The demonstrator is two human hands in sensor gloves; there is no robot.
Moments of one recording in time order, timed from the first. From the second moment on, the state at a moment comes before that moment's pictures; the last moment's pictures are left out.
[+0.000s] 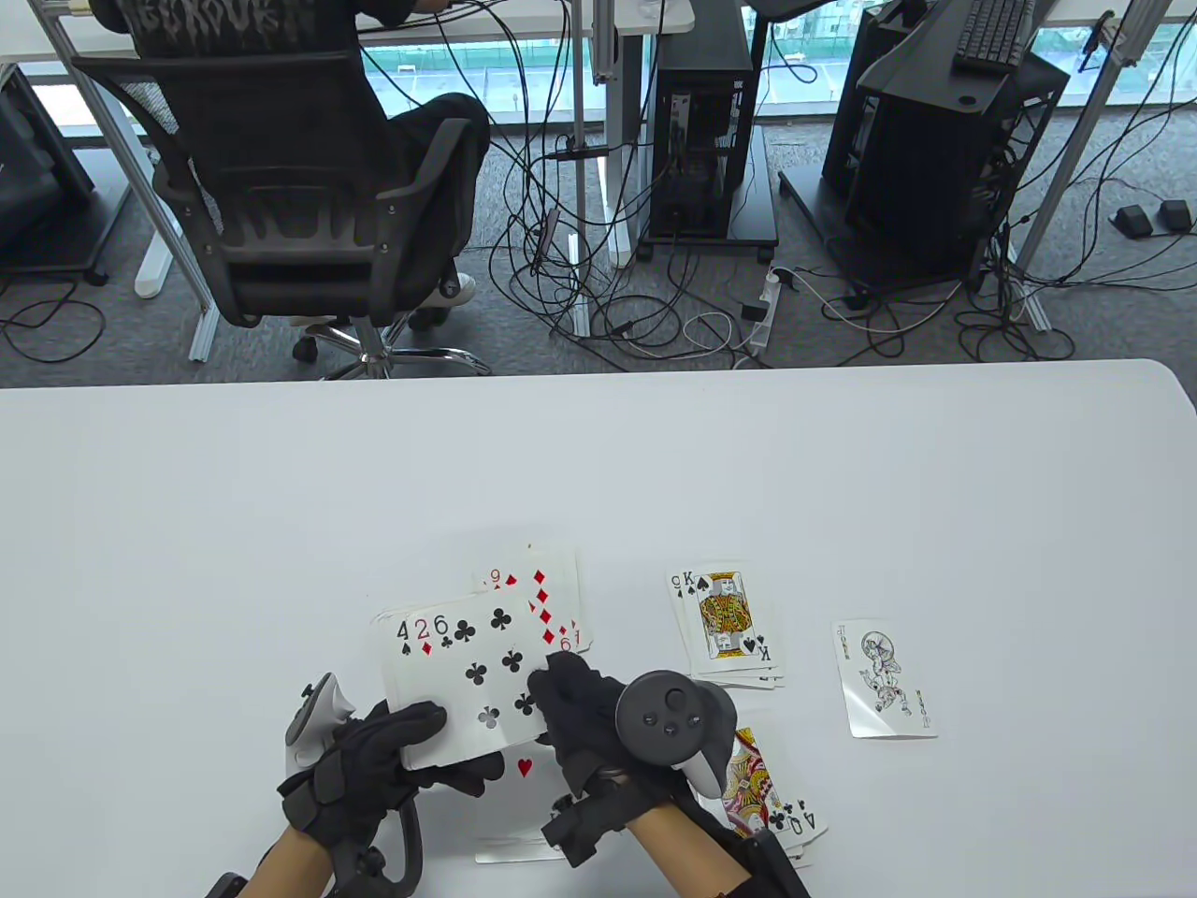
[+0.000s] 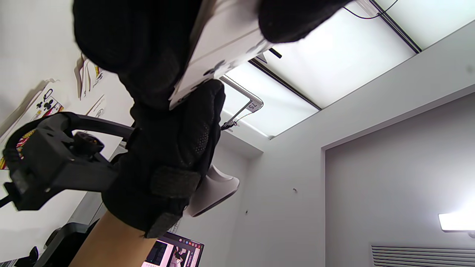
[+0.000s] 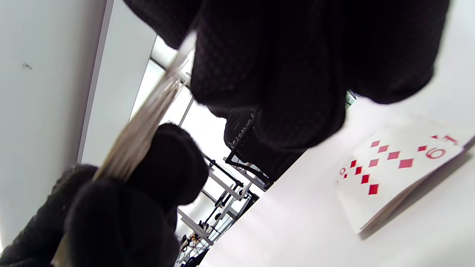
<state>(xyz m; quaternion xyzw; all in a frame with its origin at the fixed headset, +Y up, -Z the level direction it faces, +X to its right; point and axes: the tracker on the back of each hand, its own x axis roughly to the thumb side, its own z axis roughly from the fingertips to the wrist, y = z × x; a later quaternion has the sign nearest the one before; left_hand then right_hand) -0.238 -0.779 -0.256 -0.28 -0.23 0.82 0.45 0.018 -0.704 -0.258 0.17 -0.06 0.85 0.50</state>
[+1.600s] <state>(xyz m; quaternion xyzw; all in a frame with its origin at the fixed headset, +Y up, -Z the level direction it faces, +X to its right) -0.240 -0.779 -0.256 -0.27 -0.21 0.83 0.45 0.143 -0.747 -0.240 -0.02 0.25 0.97 -0.03</state>
